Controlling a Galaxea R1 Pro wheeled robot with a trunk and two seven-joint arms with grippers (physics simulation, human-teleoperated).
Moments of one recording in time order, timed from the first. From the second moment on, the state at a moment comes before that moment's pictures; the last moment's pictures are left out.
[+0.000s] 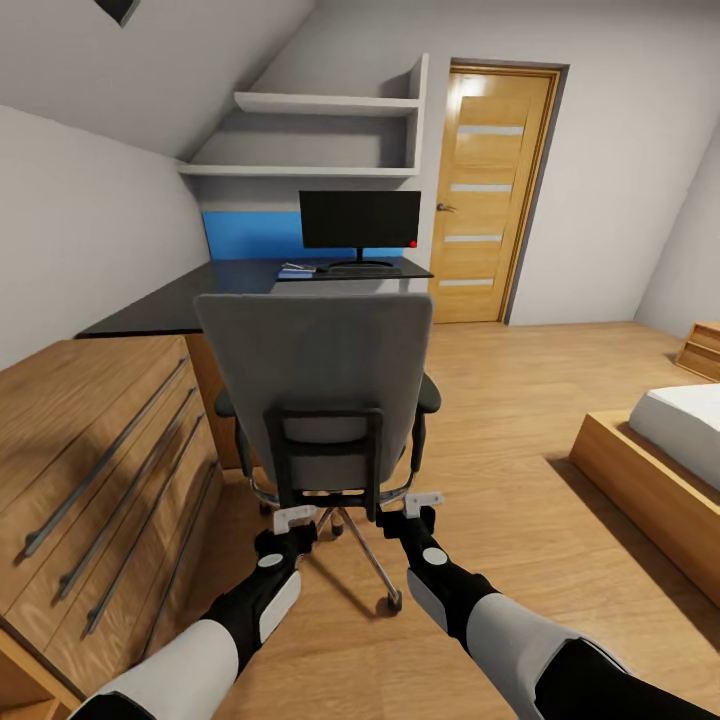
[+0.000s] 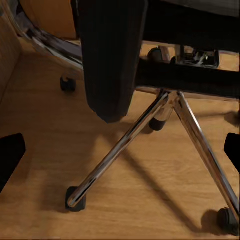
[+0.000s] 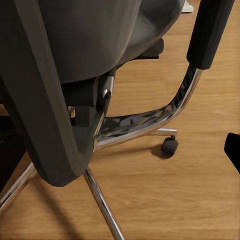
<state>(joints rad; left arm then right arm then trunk) -0.70 -0.14 -0.33 -0.41 0.37 -0.04 0.37 -0.81 0.17 0.60 -0.21 -0.46 -0.29 -0.18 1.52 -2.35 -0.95</state>
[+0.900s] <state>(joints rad) -0.70 -0.09 -0.33 -0.46 0.38 -0.08 0.37 -0.79 0.17 0.61 -0.21 -0.41 -0.28 -0.09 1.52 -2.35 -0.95</state>
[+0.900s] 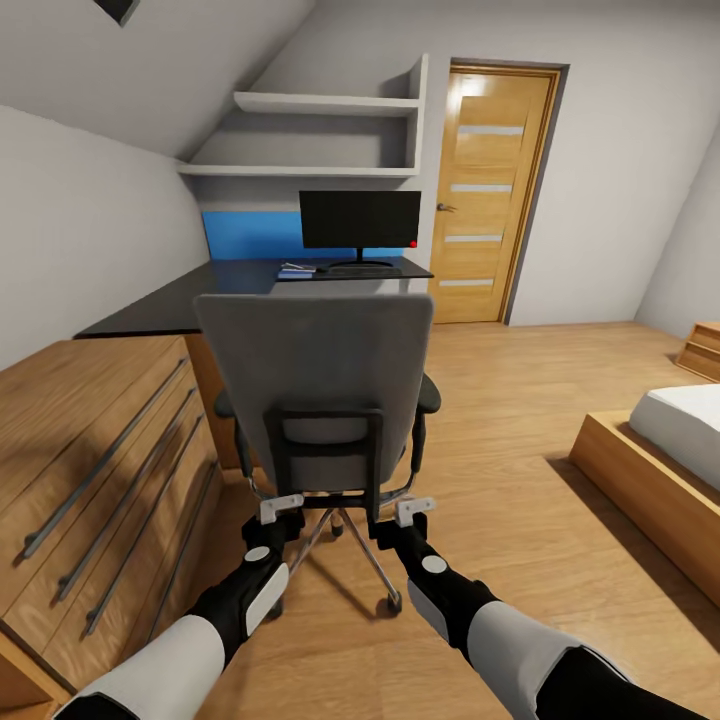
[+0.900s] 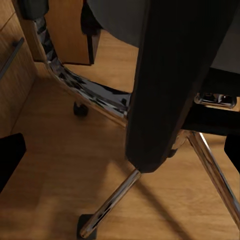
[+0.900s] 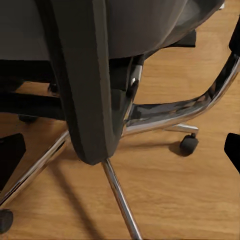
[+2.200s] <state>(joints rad) -0.70 -0.09 -0.33 -0.46 0.38 -0.08 0.37 -0.79 0.17 0.60 -0.21 -0.41 -0.29 -0.10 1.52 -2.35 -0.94</state>
